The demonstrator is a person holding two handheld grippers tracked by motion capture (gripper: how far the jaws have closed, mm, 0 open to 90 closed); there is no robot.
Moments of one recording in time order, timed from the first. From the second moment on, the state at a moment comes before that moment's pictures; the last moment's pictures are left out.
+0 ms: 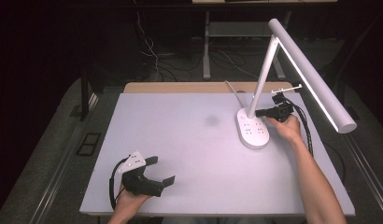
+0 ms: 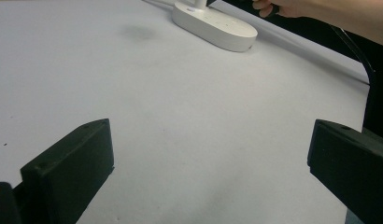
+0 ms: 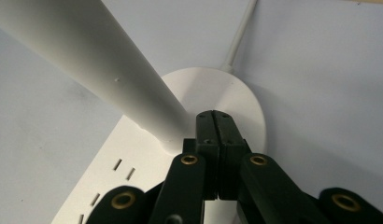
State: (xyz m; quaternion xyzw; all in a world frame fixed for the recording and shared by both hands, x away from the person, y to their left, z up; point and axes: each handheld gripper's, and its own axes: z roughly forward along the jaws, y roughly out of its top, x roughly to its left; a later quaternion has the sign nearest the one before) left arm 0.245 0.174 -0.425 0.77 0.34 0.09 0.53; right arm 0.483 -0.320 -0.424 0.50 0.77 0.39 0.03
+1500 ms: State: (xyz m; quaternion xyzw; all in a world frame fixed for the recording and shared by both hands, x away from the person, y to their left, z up) left arm 0.244 0.174 -0.424 0.77 0.34 0.09 0.54; right arm 0.399 -0.331 -0.375 0.51 0.74 0.43 0.07
